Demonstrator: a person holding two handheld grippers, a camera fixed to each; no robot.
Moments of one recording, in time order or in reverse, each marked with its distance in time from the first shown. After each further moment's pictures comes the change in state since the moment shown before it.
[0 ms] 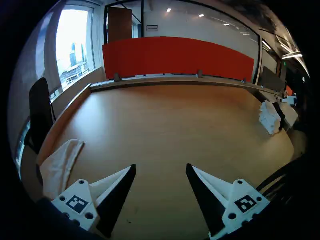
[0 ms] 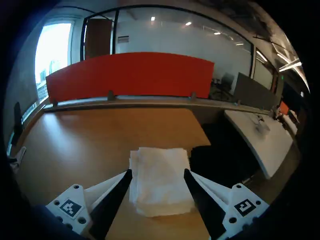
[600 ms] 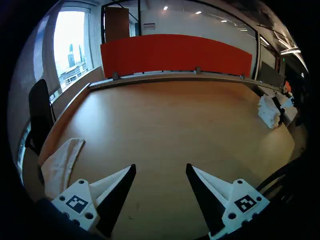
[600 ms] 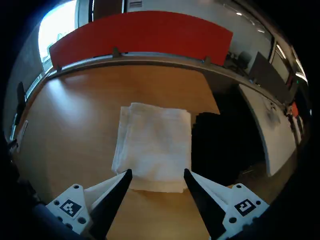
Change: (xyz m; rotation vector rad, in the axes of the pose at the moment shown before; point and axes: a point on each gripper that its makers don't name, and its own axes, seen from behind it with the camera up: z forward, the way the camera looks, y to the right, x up) left arm -0.011 0.000 -0.008 0.001 -0.020 0.027; right arm -0.076 0.033 0.012 0.085 -0.353 -0.095
